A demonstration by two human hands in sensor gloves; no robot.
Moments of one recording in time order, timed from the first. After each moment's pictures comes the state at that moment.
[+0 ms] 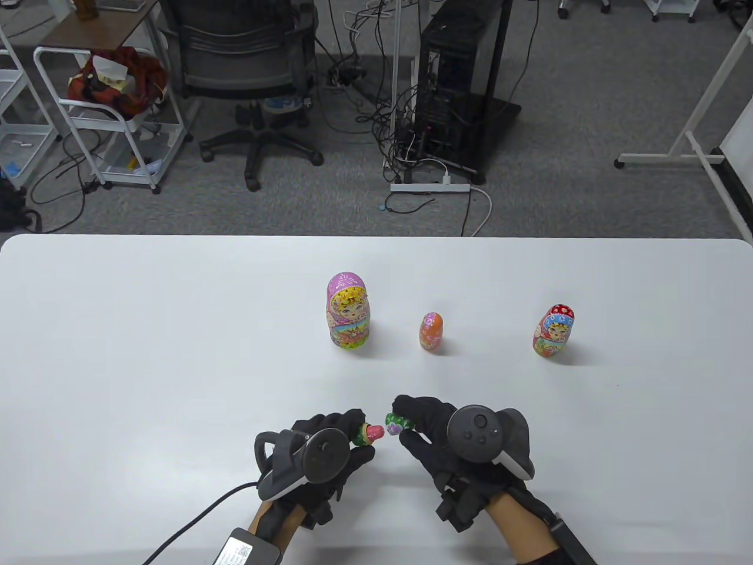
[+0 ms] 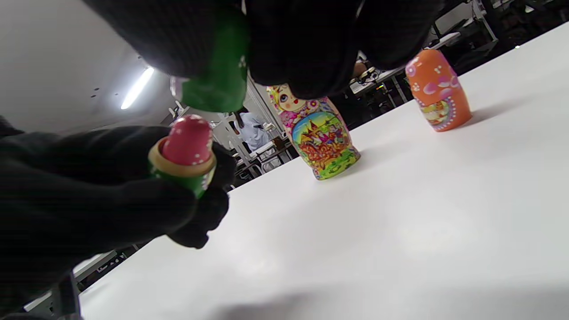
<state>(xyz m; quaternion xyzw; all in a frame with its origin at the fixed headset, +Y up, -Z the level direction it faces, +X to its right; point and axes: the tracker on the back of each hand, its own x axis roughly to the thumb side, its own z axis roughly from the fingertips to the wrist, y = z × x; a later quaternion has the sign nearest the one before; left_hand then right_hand) -0.124 -0.725 -0.276 0.07 -0.18 0.11 0.98 0.104 -0.705 -0.283 0.21 -0.02 0.93 0.31</state>
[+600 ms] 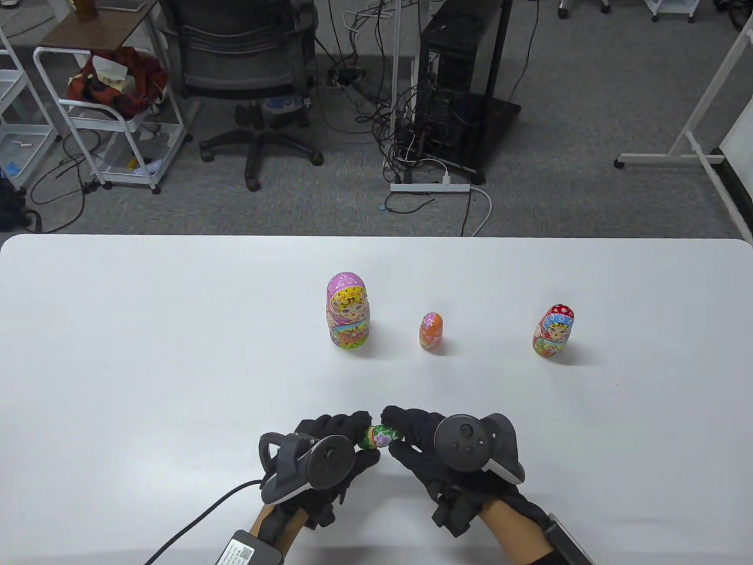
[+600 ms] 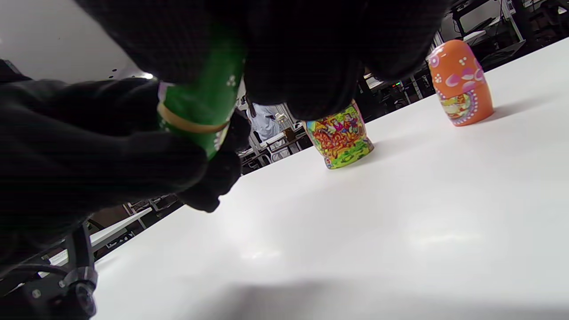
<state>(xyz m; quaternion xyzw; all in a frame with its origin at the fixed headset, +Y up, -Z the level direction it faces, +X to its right) -0.116 -0.722 -0.270 0.09 -0.20 0.10 0.97 0.093 -0.707 -0.277 0.23 -0.01 0.93 0.28</state>
